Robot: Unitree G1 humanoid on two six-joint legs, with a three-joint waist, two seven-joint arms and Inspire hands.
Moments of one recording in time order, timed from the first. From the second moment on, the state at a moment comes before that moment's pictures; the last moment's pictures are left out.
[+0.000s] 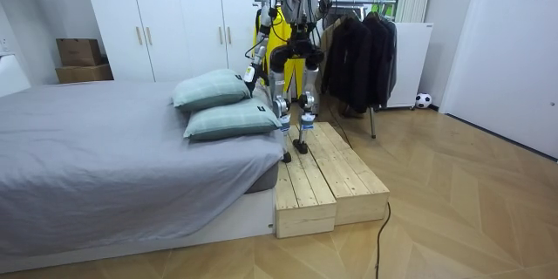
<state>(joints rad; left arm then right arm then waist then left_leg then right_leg) 0.24 0.23 0.27 1.13 0.13 0.20 0.18 -0.39 -0.51 -0.01 0.85 0.20 0.15 0.36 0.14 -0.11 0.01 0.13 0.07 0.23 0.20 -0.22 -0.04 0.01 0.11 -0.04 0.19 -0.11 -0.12</state>
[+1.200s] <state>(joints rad) 0.23 0.24 0.24 1.14 0.12 0.20 0.16 -0.37 -0.50 -0.01 0.94 0.08 0.13 0.20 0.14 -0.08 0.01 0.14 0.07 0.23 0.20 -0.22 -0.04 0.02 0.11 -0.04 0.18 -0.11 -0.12</state>
